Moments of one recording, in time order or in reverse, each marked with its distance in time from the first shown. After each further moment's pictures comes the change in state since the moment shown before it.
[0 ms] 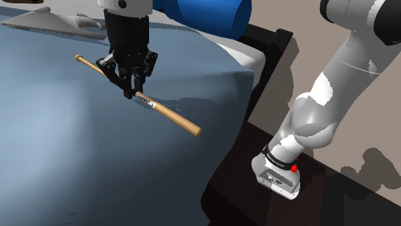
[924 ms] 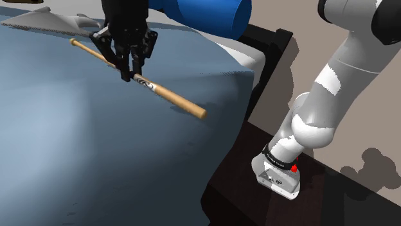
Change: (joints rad) arm 0.001 0.013 0.001 0.133 -0.008 -0.122 0.009
